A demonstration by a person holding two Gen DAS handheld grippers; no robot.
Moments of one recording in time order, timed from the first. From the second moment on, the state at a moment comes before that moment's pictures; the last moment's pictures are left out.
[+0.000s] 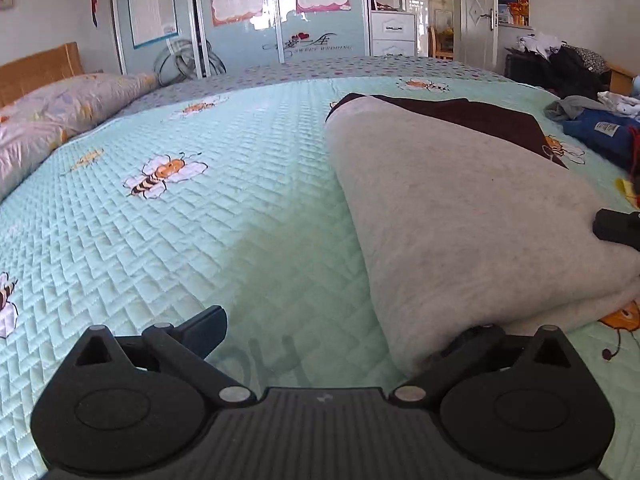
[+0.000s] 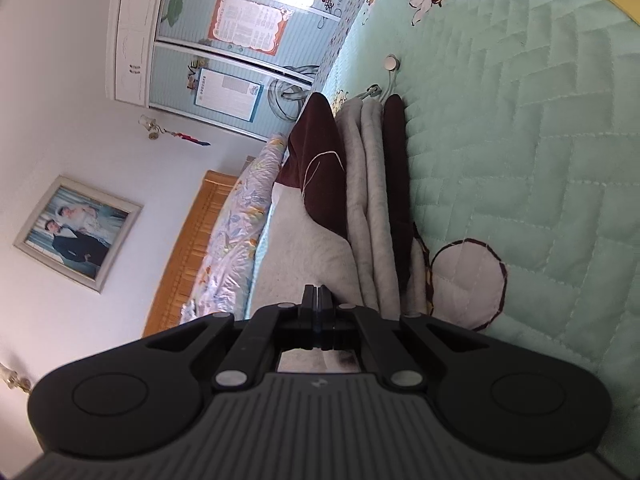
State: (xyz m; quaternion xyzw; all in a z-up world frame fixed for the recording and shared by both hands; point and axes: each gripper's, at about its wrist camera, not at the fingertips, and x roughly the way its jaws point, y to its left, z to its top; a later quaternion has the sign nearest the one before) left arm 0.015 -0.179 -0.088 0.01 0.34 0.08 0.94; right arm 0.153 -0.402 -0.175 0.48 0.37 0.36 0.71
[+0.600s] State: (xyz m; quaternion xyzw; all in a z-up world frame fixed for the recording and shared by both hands) left arm 0.005 -0.199 -0.016 0.02 0.25 0.03 0.97; right arm 0.133 -0.433 -0.127 0.50 0.27 0.33 0.76
